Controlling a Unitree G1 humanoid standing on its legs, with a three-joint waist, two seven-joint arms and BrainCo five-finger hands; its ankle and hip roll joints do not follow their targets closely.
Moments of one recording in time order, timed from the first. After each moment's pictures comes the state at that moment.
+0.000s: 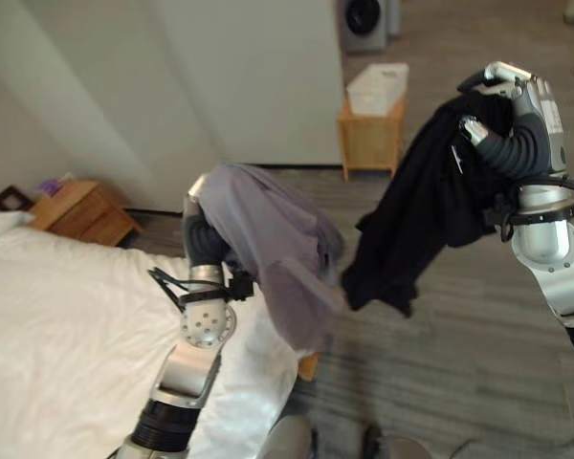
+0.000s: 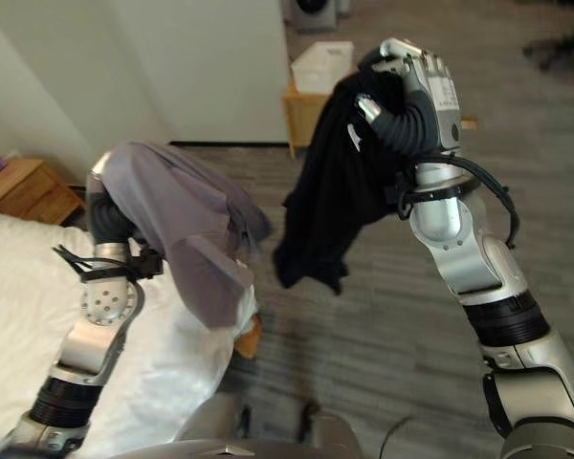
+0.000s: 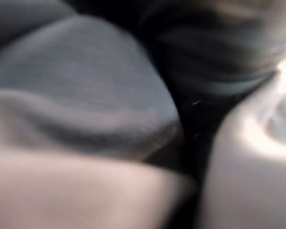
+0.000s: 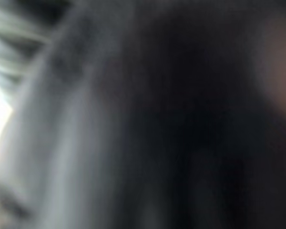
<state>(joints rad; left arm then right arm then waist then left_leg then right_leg) -0.16 0.34 -0.13 -0.23 -0.07 -0.12 0.48 -0.53 -0.85 0.18 -0.12 -0.28 -0.08 -0.36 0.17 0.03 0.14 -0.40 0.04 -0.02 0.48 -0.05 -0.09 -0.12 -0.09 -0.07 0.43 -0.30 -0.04</state>
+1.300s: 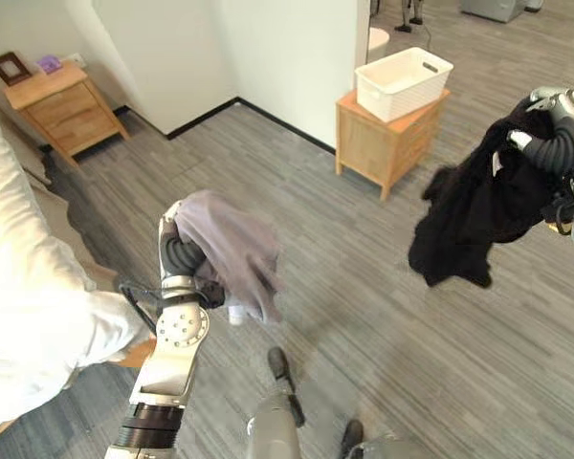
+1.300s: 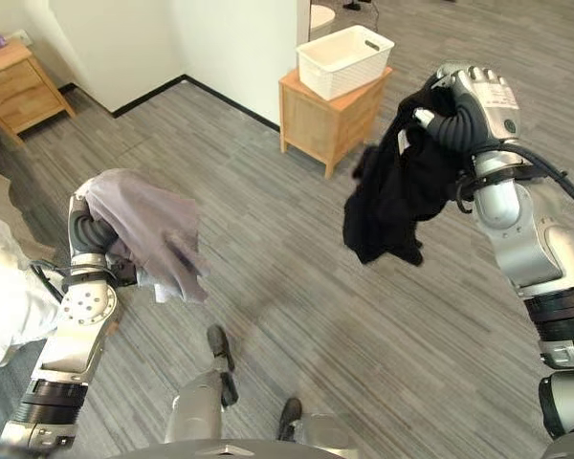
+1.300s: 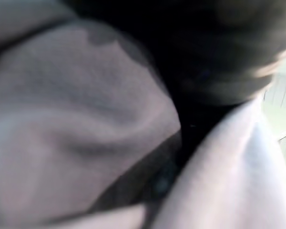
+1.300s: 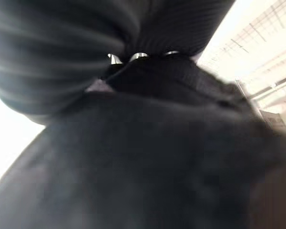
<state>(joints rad) -0.11 0.40 0.01 -0.05 0.01 -0.05 0.43 -0.52 -1.04 0.17 0.06 -0.30 -0.03 -0.23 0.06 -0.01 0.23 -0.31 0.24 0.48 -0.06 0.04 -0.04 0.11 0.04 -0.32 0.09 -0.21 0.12</state>
